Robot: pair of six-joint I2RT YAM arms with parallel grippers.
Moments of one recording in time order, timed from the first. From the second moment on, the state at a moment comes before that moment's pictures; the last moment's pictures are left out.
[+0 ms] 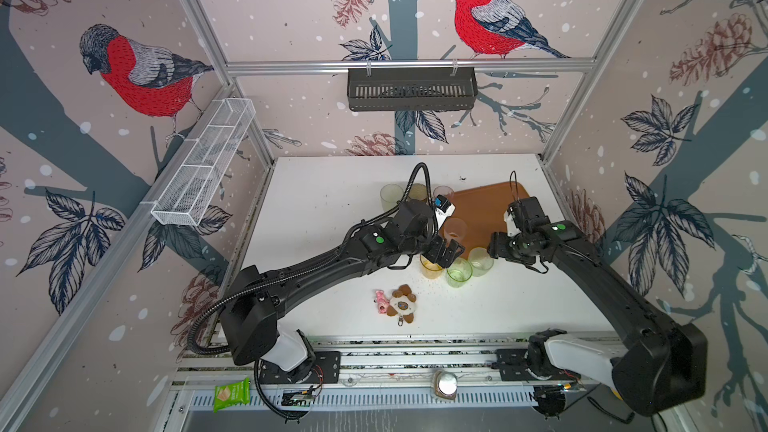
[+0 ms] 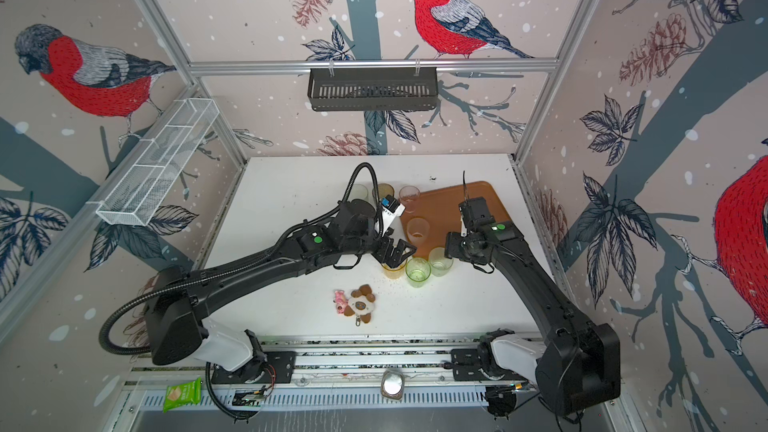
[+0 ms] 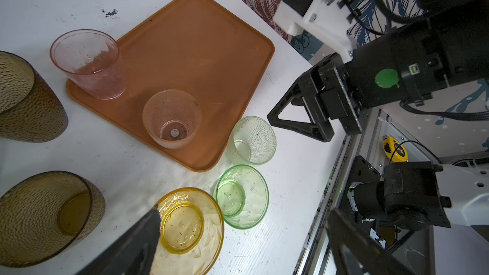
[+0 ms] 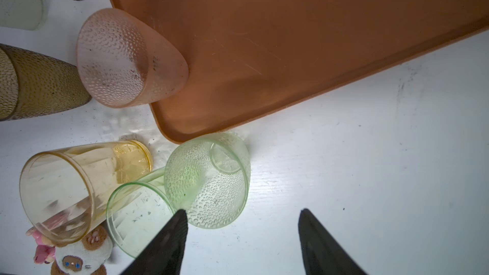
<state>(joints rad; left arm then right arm) -0.94 1.51 1.20 -0.29 0.20 -0.28 0.27 1.18 0.94 -0.93 -0.07 0.40</state>
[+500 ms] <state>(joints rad) -0.98 1.52 1.23 -0.29 0.19 -0.20 0.25 1.23 0.89 -0.88 -0.09 0.39</state>
